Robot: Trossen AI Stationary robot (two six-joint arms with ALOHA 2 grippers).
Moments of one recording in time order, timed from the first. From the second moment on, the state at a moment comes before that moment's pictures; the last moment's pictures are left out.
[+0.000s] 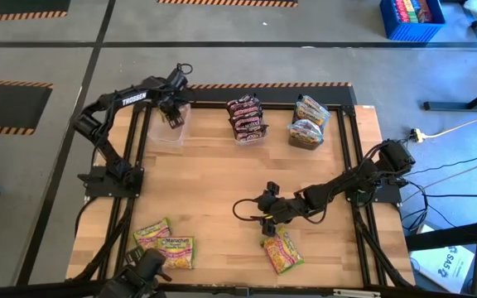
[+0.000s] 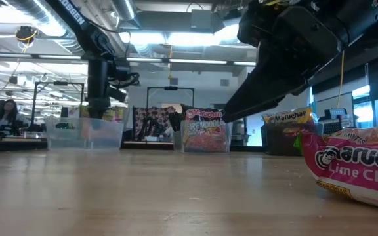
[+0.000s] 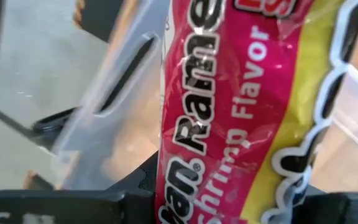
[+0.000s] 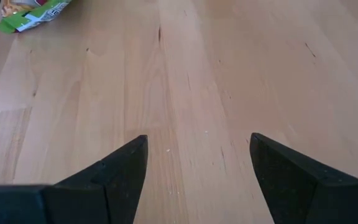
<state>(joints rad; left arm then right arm) 1.01 1.66 1.12 -0.80 -0.18 0.50 0.39 1.73 0.83 0.19 0.35 0.39</state>
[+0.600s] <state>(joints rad) 1.01 1.69 1.12 -0.73 -0.28 0.47 0.39 1.73 0.83 0.22 0.31 0.39</state>
